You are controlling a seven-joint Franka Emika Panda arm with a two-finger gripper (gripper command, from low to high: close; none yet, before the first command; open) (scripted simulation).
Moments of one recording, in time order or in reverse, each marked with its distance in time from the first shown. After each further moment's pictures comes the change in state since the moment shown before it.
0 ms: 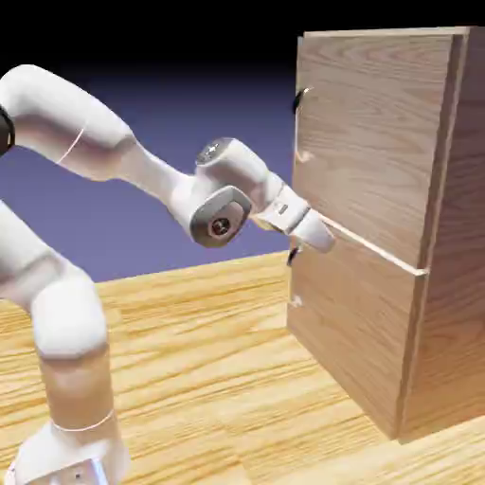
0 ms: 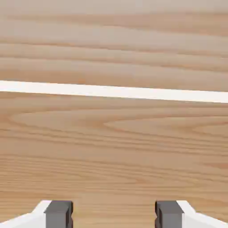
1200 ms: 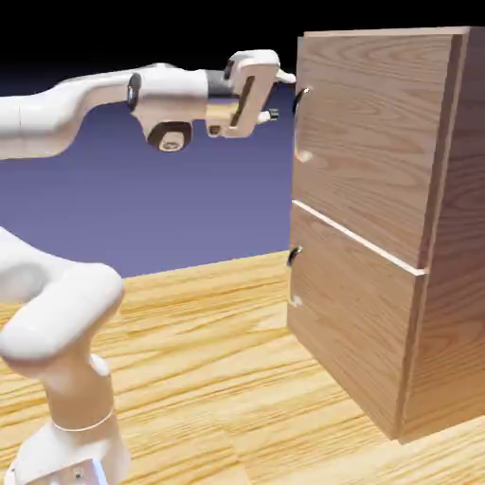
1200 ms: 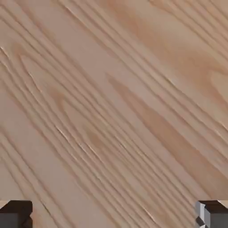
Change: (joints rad) arm -0.676 -0.456 0.873 0.411 1.514 0.027 1.566
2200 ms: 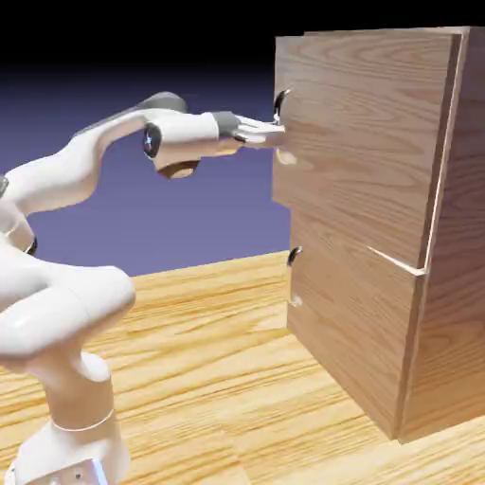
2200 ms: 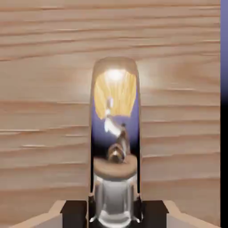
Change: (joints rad) arm -0.221 -0.471 0.104 -0.105 0.601 -0.501 0.473
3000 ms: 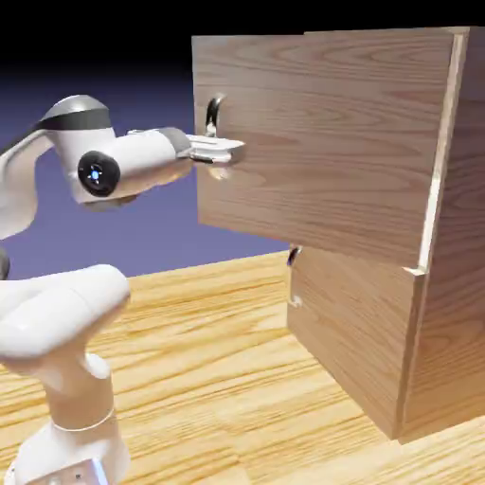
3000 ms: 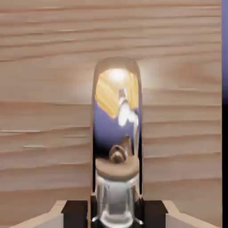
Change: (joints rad) arm 0.105 -0.208 -0.697 -0.516 -0.337 -0.876 -0.227
